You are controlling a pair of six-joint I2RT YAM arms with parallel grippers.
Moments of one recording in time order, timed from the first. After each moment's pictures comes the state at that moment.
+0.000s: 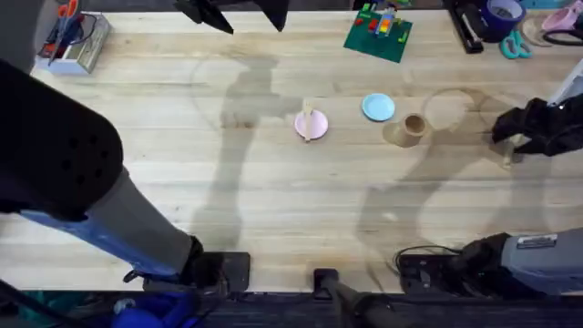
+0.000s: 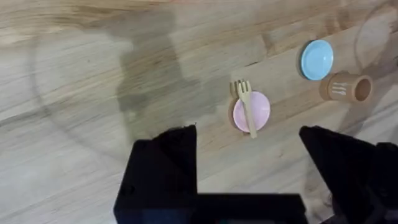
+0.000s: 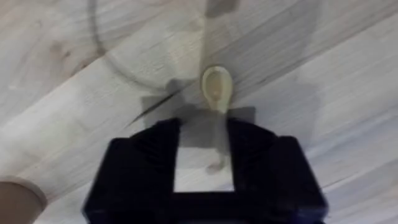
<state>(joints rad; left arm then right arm) -0.11 1.83 1.96 -1.34 0.38 0.05 -0.61 1.71 1.07 -0.75 0.00 -0.04</state>
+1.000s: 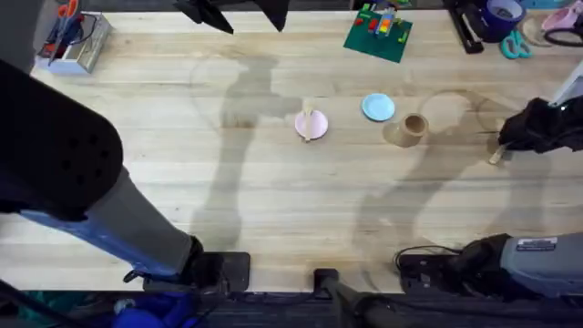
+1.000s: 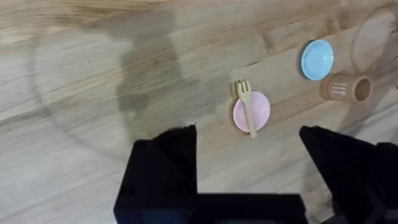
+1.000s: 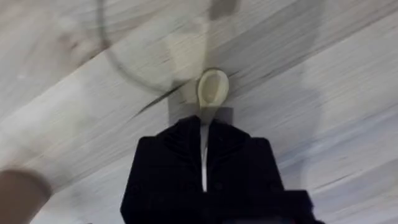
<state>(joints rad) -0.11 1.83 1.96 -1.34 0.38 0.05 -0.61 1.65 1.04 -0.75 -0.03 -0.05</state>
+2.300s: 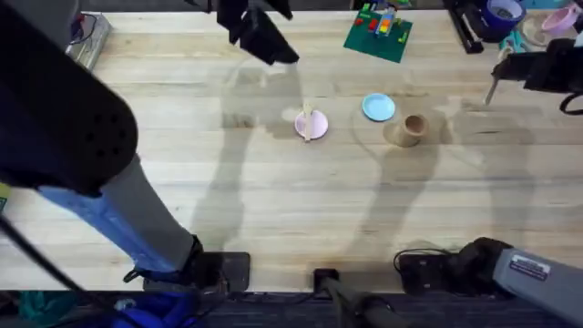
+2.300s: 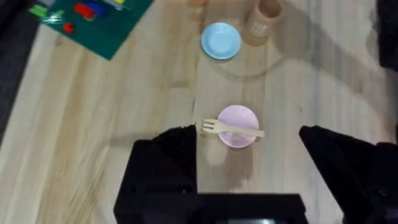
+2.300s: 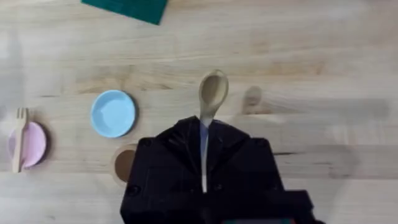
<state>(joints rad) -0.11 1.91 1.96 -1.44 0.83 1.23 -0.45 1.29 1.04 -0.67 -0.40 -0.23</state>
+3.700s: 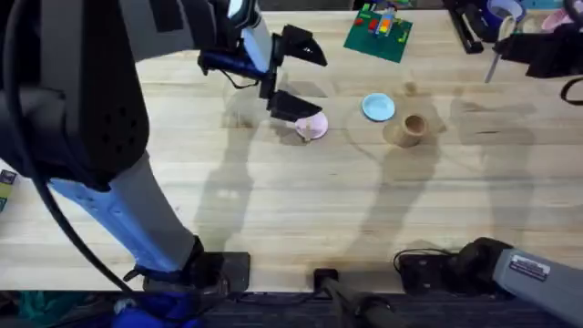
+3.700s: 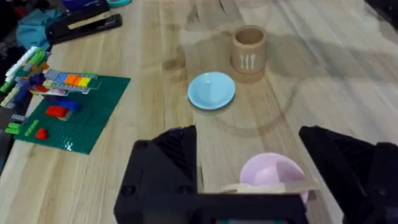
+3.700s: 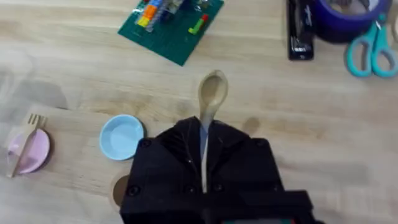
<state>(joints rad) -0.15 1.95 1.31 -0.67 1.24 1.46 -0.45 1.28 1.01 -0.48 -0.54 -0.33</state>
